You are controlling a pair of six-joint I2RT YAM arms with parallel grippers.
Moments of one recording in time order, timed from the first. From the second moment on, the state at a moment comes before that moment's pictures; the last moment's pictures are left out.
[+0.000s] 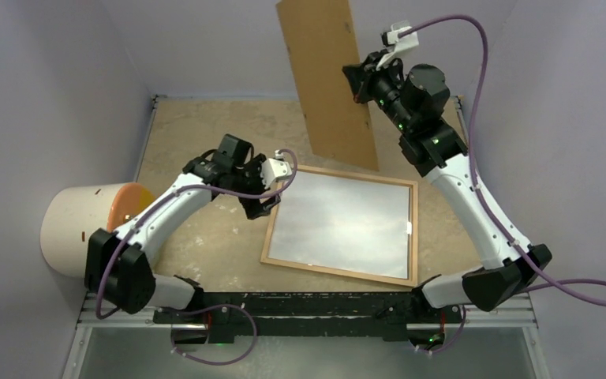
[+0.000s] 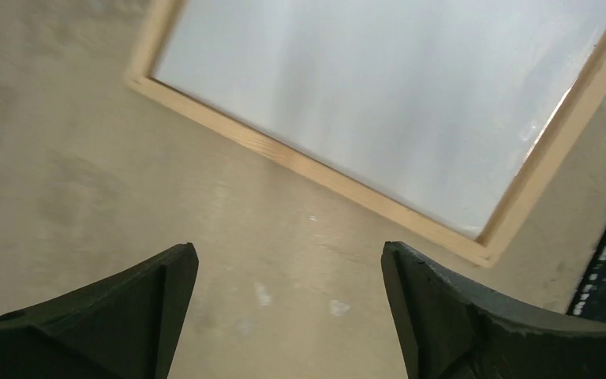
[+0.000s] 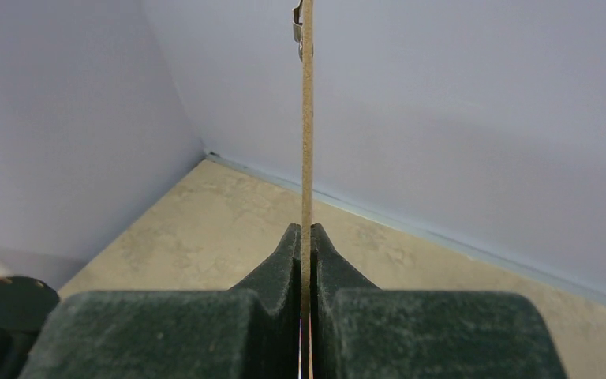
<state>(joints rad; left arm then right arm) -0.46 1.33 1.14 -0.74 0.40 0.71 0.49 1.40 1.61 -0.09 -0.08 0.13</state>
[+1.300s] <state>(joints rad) -0.36 1.92 1.26 -0.39 0.32 0.41 0.43 1.23 1.45 -0.39 0.00 0.27</state>
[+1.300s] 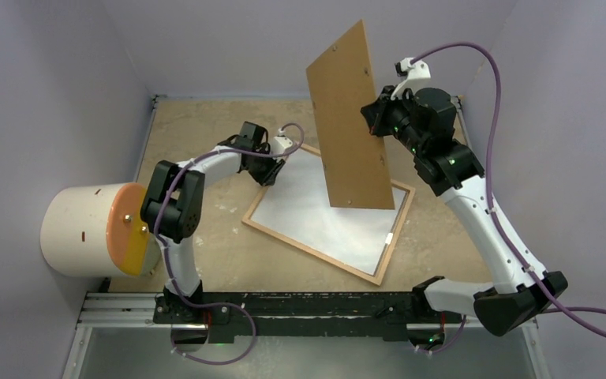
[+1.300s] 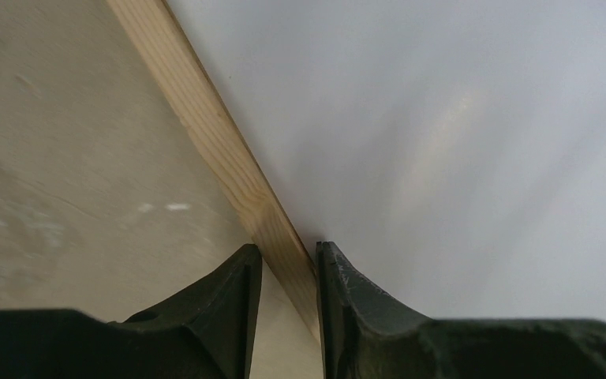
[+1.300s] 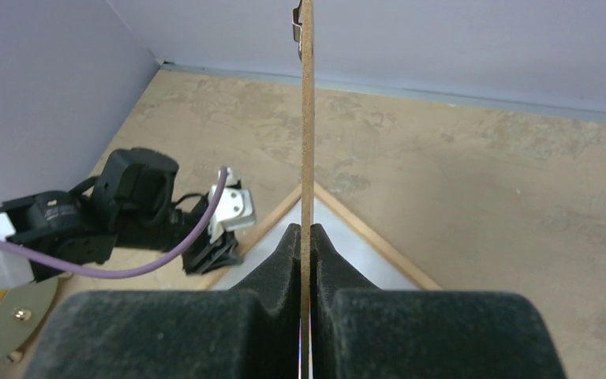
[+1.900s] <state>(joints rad) -0.35 2.16 1.57 -0.30 0.17 1.22 0.38 1.19 1.45 -0.58 -0.10 0.40</state>
